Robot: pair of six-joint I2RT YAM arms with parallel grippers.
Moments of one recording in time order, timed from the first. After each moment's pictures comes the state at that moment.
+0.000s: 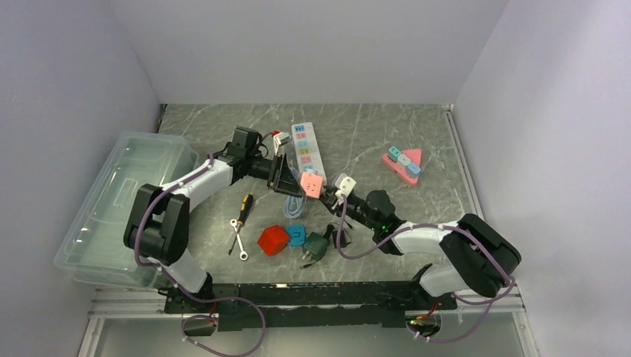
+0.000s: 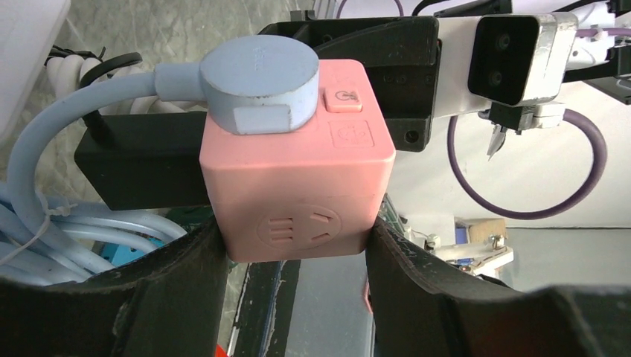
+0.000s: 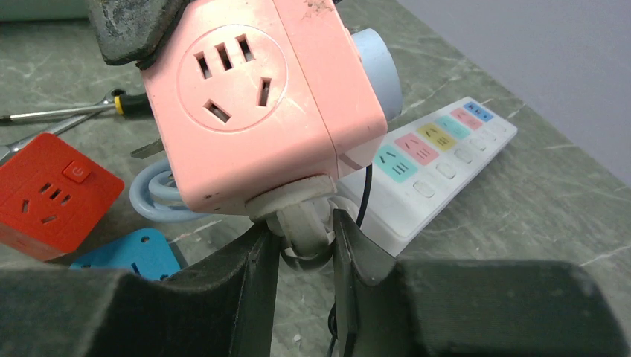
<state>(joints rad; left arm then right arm) -0.37 1.62 1.05 -0.20 1.27 -0.39 0.74 1.39 0.35 1.03 -0.23 -0.22</state>
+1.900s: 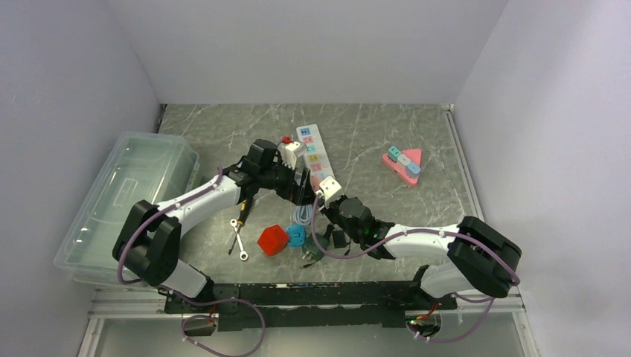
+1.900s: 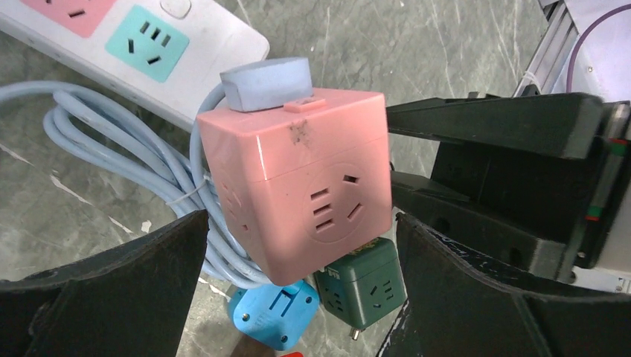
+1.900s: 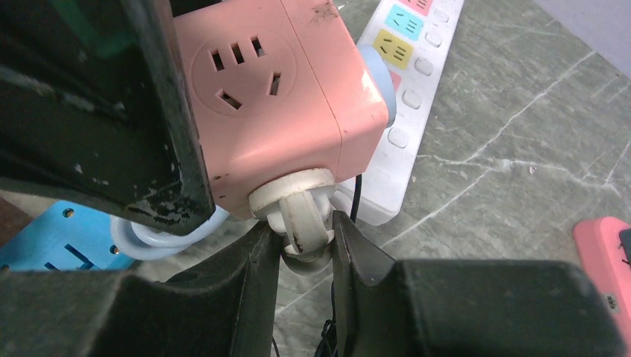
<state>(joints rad) -0.57 1.48 0.97 -0.14 0.57 -0.23 0.96 1.36 0.46 0.58 0.38 -0.15</state>
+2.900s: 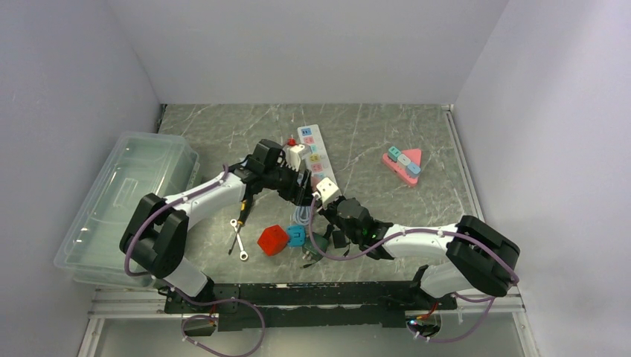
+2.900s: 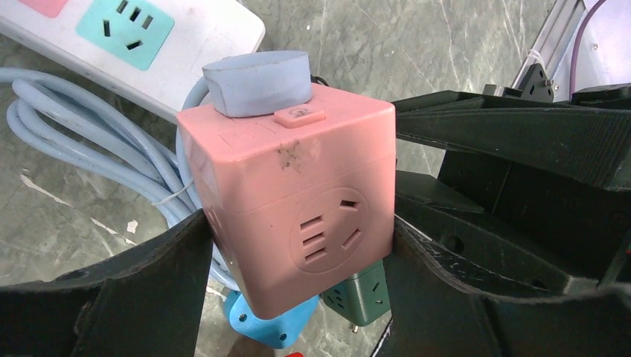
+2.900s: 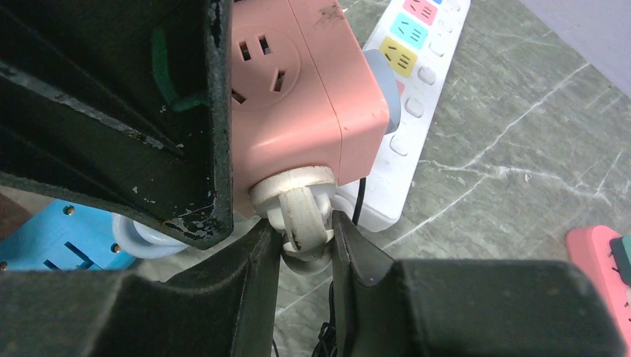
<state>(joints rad) -0.58 1.55 1.00 -0.18 0.60 -0.21 0.99 1.37 0.47 0.58 0.40 -0.18</state>
